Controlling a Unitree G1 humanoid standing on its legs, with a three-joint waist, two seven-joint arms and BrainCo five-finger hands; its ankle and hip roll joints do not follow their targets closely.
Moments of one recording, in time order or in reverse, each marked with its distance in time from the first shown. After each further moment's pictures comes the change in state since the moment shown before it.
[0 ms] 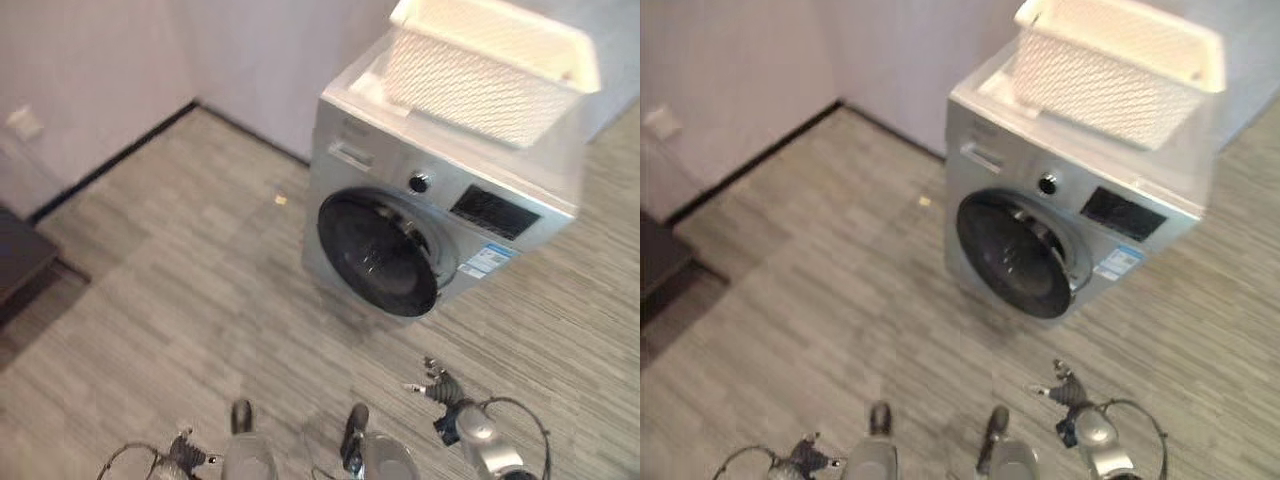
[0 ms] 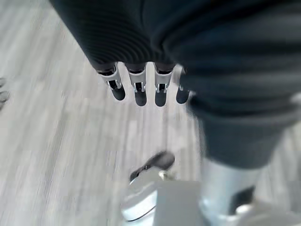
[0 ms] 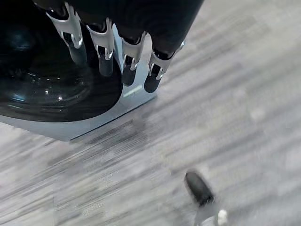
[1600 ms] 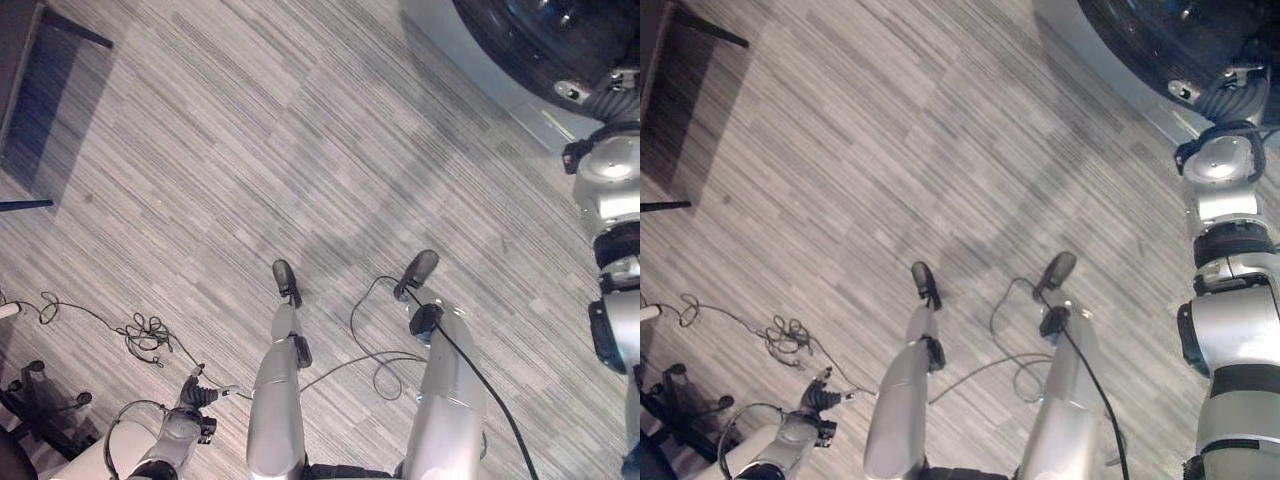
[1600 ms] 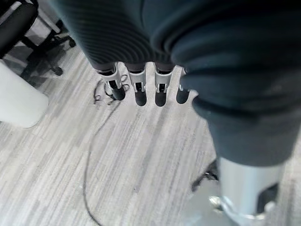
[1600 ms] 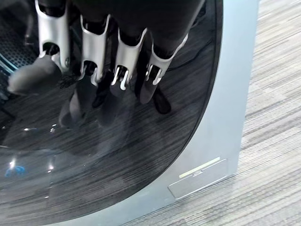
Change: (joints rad) left arm 0.023 0.010 0.043 -0.219 -0.311 -0.106 0.074; right arm -1.117 -0.380 0.168 0.368 0.190 -0.027 -0.340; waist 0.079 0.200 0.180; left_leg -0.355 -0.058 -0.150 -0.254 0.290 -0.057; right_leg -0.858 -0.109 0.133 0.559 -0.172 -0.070
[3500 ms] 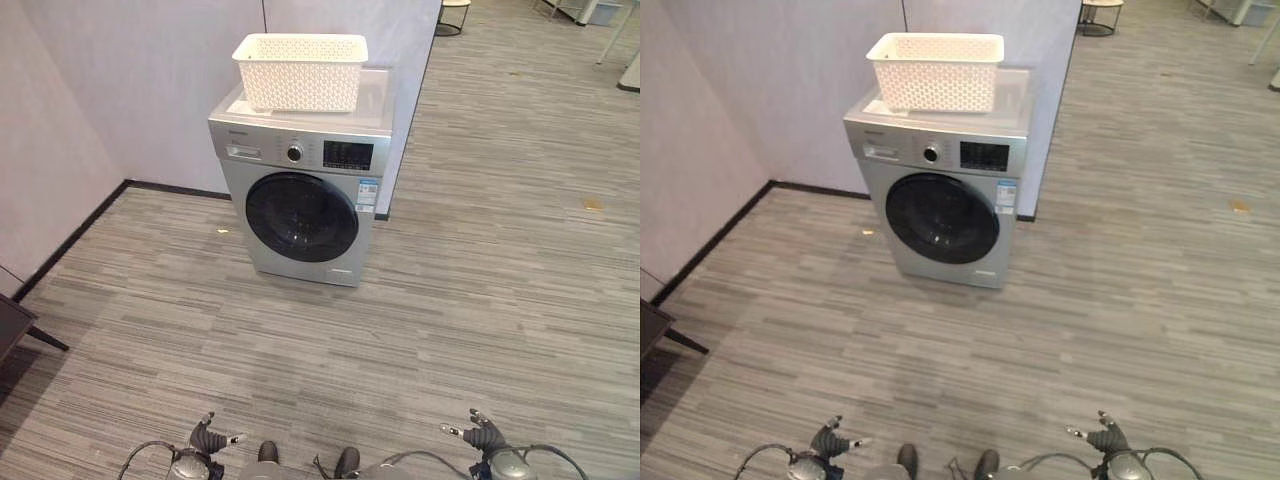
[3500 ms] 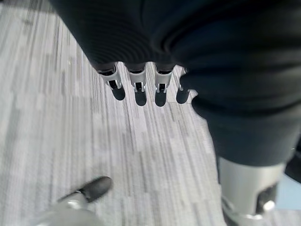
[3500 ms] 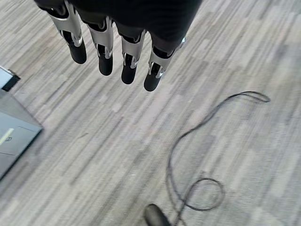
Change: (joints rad) left arm 0.085 -0.098 0.107 0.116 0.176 0.014 -0.074; right arm 1.178 0.424 -0.181 0.062 -0.132 -0.012 0.357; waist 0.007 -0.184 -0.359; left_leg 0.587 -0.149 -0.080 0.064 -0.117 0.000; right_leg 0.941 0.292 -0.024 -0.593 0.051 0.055
